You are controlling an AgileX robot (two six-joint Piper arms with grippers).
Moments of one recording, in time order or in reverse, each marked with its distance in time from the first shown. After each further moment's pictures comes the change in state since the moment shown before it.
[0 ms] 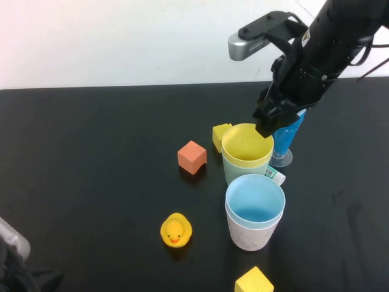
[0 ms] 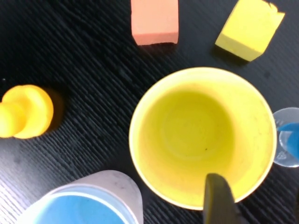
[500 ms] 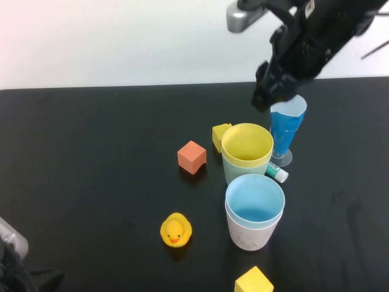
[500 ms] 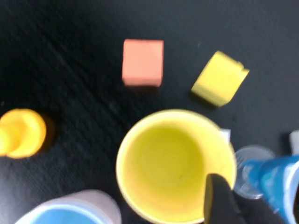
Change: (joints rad) right arm 0.000 0.010 -0.117 -0.005 0.000 -0.078; left arm 0.000 0.000 -0.010 -0.015 0.008 0.000
